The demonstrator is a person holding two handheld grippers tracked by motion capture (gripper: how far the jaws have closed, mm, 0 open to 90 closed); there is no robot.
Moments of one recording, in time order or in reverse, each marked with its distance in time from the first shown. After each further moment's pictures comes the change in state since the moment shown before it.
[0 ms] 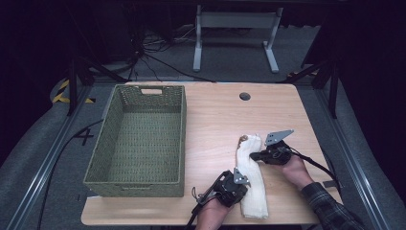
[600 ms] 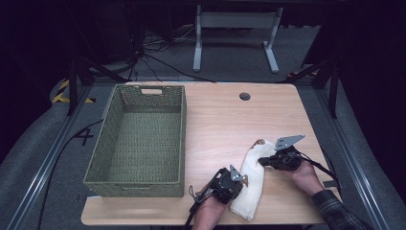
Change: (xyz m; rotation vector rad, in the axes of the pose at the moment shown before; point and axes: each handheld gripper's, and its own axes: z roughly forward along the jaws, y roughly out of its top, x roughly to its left) left arm 0.008 -0.002 -0.006 0.006 0.054 -0.016; right arm 0.006 -0.023 -0.023 0.006 -0.001 0.039
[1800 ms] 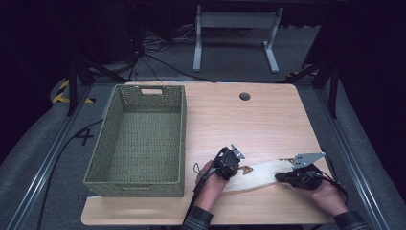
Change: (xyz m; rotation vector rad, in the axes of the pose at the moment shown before) left arm 0.044 0.040 0.017 0.048 0.132 0.031; right arm 0.033 -0.043 -0.044 0.055 -0.052 0.006
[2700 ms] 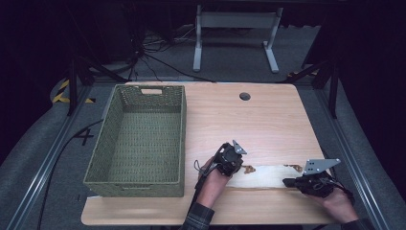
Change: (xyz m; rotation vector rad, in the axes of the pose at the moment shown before) left arm 0.004 0.020 0.000 -0.049 -0.048 0.001; right arm 0.014 -0.017 -0.026 -0.051 0.013 0.028
